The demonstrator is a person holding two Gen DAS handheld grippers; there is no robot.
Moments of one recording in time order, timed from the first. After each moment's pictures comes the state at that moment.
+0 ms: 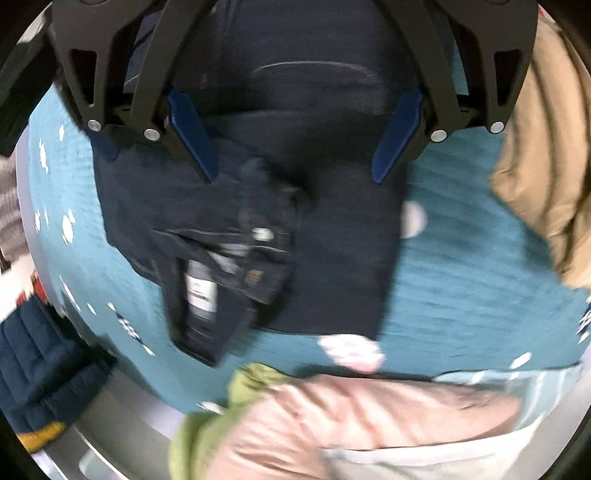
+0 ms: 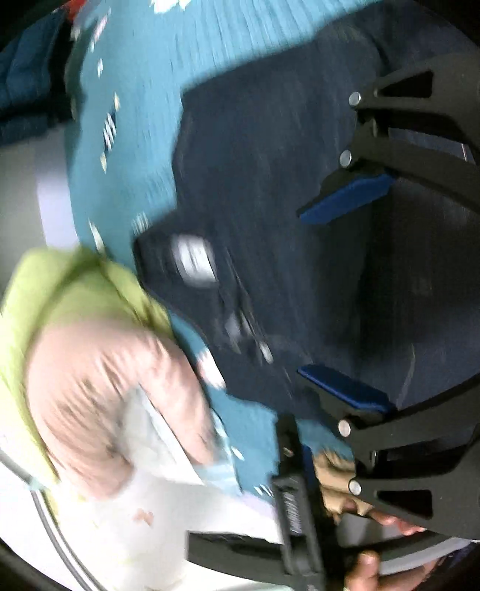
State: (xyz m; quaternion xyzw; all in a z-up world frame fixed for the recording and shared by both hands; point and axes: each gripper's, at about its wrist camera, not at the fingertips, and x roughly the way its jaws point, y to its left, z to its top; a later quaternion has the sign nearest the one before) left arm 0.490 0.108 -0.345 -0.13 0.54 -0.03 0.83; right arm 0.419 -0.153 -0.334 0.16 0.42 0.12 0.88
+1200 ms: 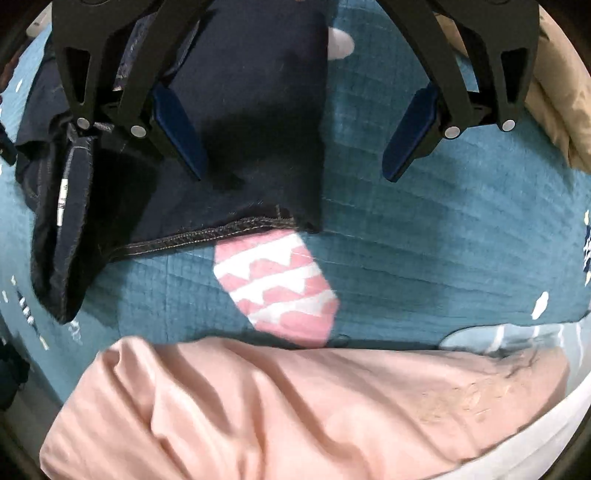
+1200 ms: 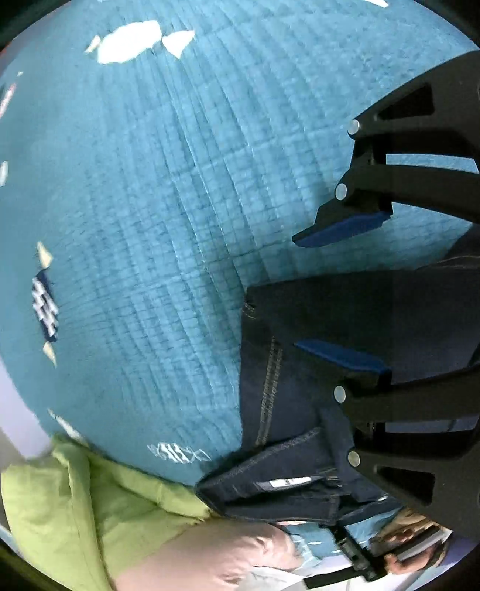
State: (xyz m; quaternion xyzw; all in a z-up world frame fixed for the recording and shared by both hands) left arm 0.660 0.175 -0.411 -0.05 0.63 0.07 0.77; right arm 0.586 -0.325 -0.389 0.21 0.60 -0.01 0.77
